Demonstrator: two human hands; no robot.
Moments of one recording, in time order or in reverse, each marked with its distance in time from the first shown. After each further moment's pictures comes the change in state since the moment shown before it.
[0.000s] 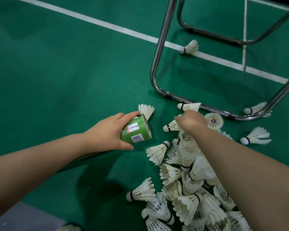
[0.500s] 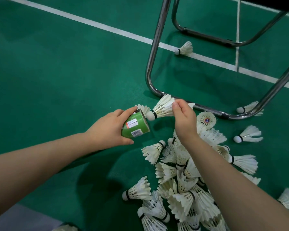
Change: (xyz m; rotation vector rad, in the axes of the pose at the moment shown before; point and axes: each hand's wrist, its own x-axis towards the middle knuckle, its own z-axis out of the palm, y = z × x) left_hand 0.008 0.012 0.003 0.065 0.092 -0.045; right_hand -0.076 -0.010 -0.011 1.102 0.242 -0.449
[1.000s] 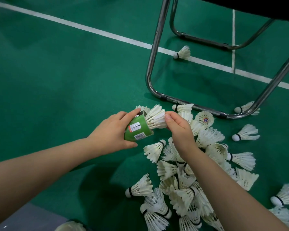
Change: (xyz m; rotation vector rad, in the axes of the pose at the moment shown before) left_hand -0.024 0.018 -0.008 0.005 0.064 0.040; right_hand -0.048 -0.023 -0.005 0.192 -0.235 0.058
